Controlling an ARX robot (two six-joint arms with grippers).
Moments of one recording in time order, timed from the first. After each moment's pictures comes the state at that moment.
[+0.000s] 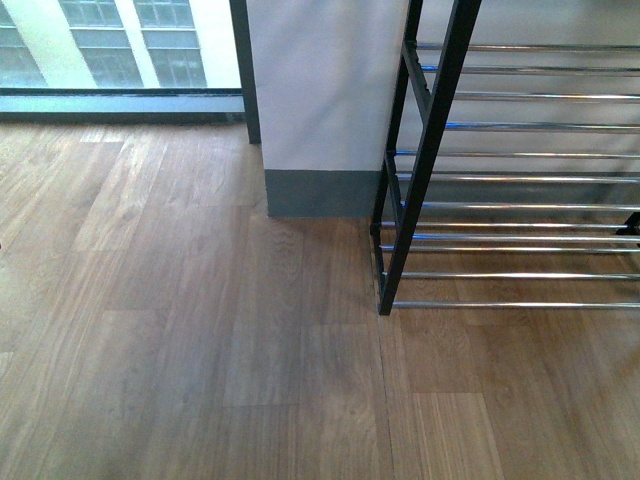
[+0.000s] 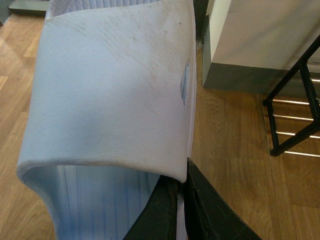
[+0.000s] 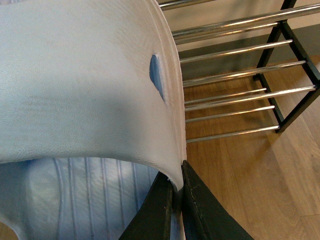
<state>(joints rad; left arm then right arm) -0.53 1.02 0.33 0.13 -0.49 -0.34 -0.41 1.29 0.32 0.49 -0.19 0.03</state>
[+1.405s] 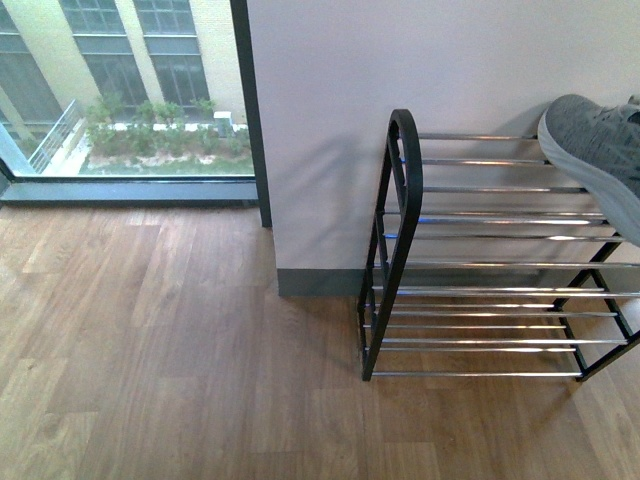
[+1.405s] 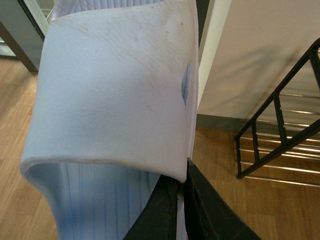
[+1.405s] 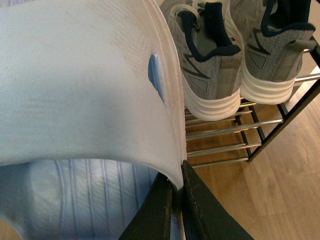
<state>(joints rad) -0.53 1.02 0.33 0.13 -0.49 -0.34 -0.41 1.29 0.32 0.49 -0.19 0.03</state>
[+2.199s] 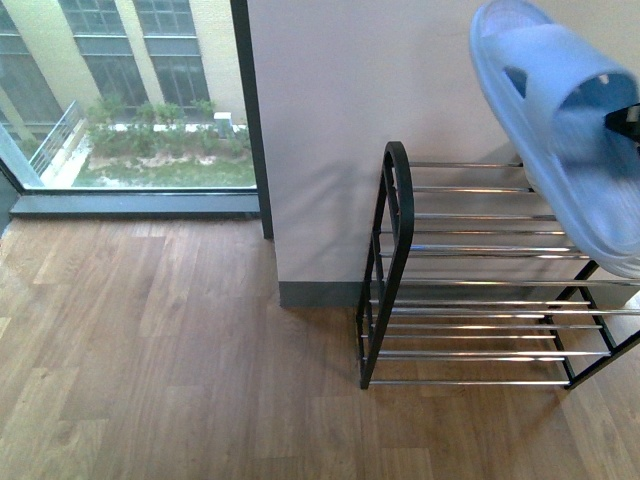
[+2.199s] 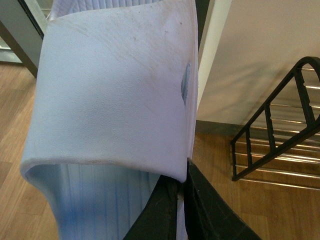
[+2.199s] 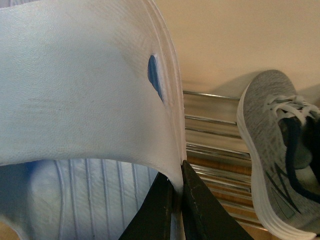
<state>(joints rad) -0.53 1.02 0.33 0.13 -0.49 -0.34 -0.21 1.85 0.85 0.47 -0.29 -0.09</state>
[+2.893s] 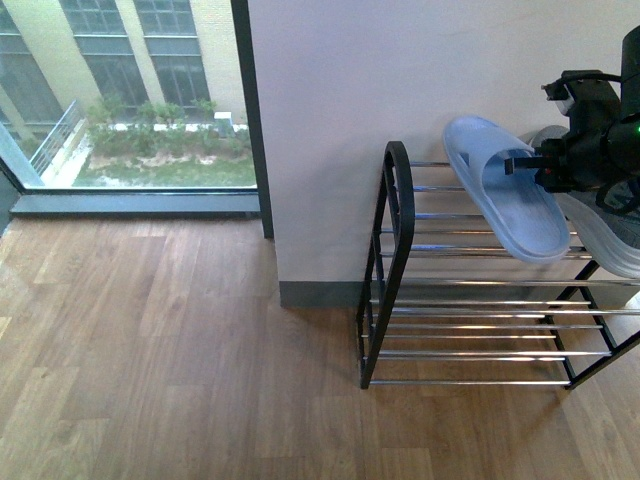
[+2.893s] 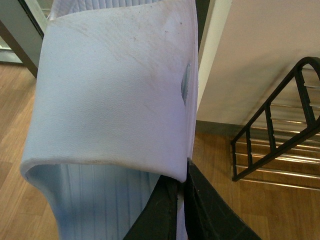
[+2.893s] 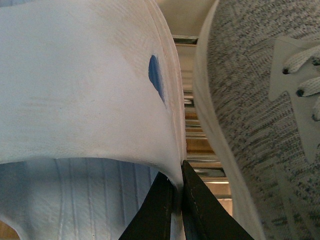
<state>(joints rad) -0.53 1.02 0.33 0.13 -0.49 -0.34 -0.18 2.49 1.53 0.17 0.07 -0.09</state>
